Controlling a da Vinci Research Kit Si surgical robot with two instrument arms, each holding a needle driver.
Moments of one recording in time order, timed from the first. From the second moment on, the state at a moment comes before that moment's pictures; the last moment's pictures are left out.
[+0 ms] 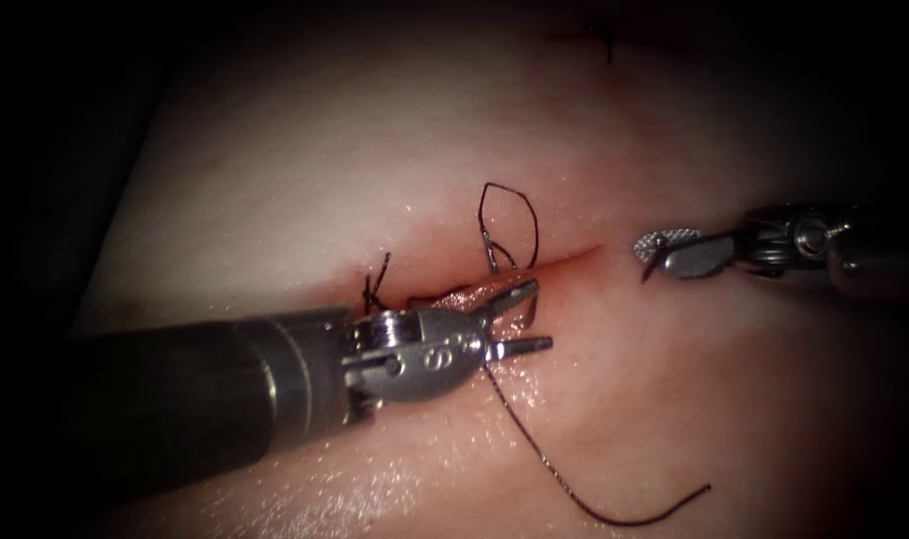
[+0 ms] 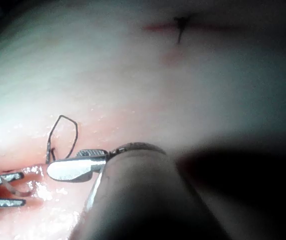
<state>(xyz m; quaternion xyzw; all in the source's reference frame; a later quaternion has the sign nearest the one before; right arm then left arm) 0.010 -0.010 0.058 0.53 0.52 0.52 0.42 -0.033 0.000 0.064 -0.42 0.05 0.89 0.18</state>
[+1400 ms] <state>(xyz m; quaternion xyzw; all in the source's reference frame) 0.015 -0.019 0.067 0.19 0.56 0.17 0.79 -0.031 0.002 0.060 -0.44 -0.44 0.52 0.59</state>
